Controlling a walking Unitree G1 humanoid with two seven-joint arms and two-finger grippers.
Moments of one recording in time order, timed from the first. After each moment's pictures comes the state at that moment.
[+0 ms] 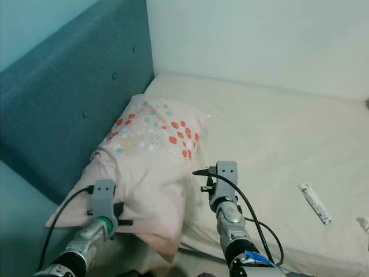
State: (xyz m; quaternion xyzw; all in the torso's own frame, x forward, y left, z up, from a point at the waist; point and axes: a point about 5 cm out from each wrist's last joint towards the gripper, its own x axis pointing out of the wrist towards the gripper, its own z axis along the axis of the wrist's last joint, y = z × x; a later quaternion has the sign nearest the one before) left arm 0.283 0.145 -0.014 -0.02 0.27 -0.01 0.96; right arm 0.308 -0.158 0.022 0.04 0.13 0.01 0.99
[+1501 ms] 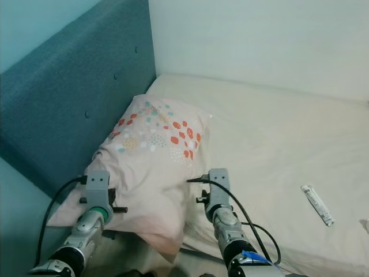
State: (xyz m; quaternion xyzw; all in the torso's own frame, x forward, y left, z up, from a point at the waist) left arm 0.293 0.139 -0.002 0.01 0.22 -0.02 0.98; right arm 0.295 -0.152 -0.006 0.01 0.27 0.04 0.96
